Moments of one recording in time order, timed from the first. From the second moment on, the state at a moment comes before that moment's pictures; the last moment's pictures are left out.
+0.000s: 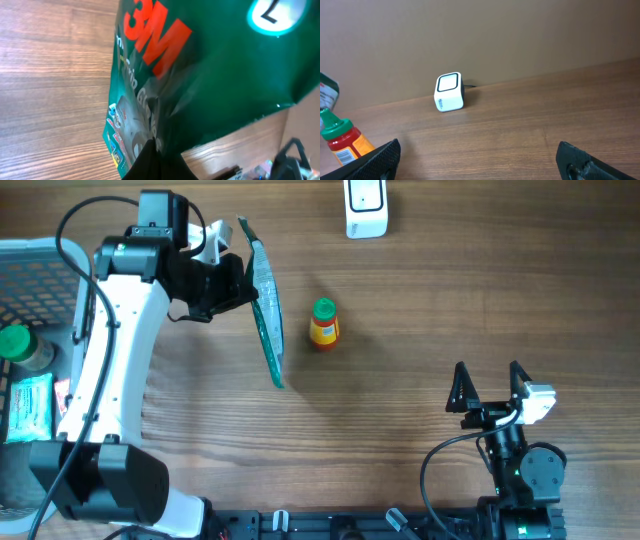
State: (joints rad) left arm -0.07 1.68 1.61 -1.15 0.50 -0.30; right arm 0.02 0.01 0.01 0.00 -0.07 0.23
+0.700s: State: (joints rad) left arm -0.31 1.69 1.35 -0.88 0.14 -0.56; right arm 0.02 0.01 0.01 0.00 -0.07 0.23
